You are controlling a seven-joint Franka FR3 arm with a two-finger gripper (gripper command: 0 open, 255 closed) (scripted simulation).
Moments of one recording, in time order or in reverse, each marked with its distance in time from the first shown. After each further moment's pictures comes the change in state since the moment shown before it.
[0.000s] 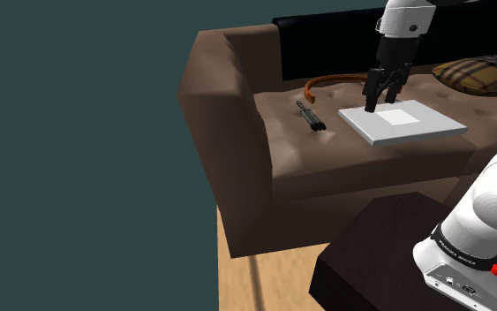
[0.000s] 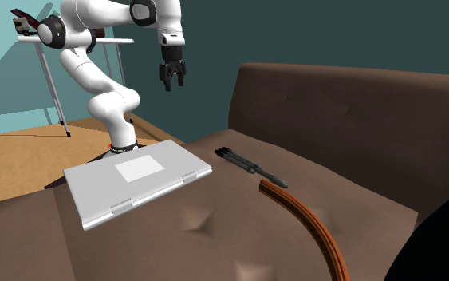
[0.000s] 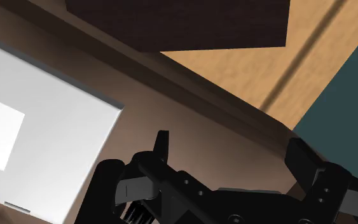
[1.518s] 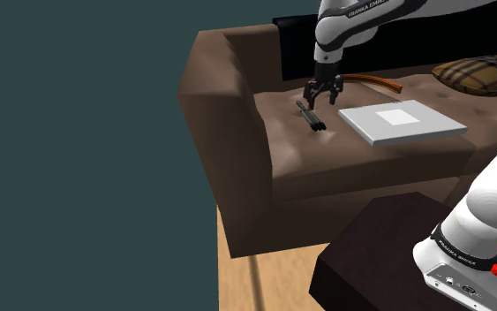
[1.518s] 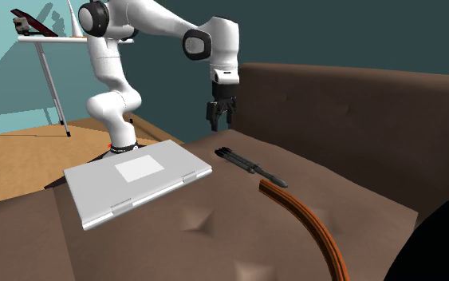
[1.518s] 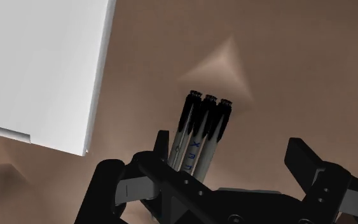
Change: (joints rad) arm -0.103 0.766 -0.057 0.385 -0.057 0.379 0.076
